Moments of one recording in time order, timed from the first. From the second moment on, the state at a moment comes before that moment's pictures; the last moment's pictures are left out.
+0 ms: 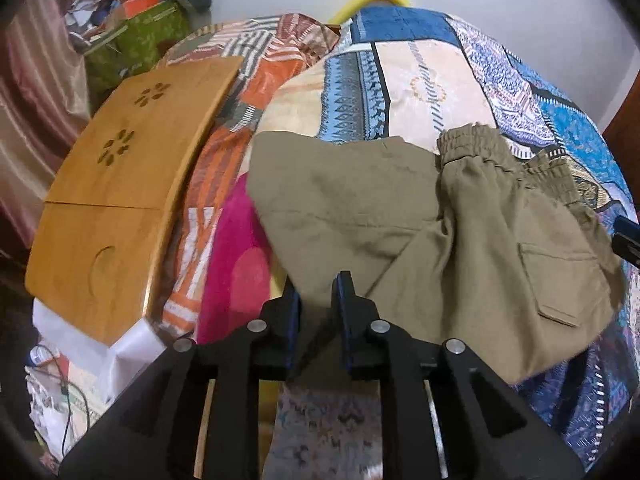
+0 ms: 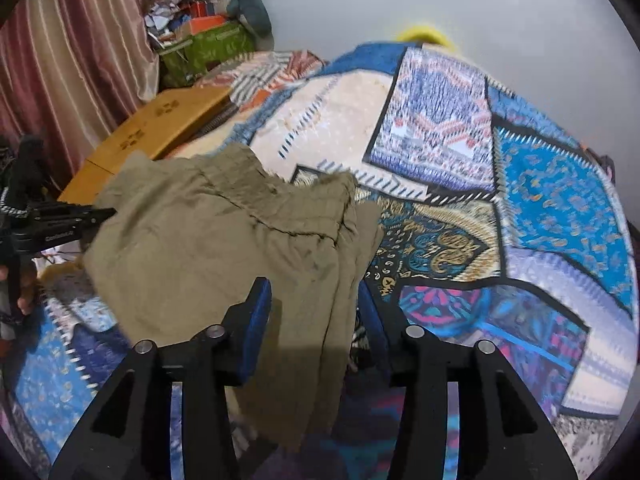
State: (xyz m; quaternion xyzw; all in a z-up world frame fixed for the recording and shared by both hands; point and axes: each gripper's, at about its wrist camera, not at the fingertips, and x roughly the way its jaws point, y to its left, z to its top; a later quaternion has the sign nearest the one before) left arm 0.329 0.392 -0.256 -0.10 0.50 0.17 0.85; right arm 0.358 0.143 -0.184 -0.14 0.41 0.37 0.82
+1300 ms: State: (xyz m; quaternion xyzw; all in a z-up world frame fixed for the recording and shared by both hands) left arm -0.014 0.129 0.043 -0.02 0.10 0.11 0.99; right arm 0.070 -0.020 0.031 -0.01 0.09 0.44 0.89
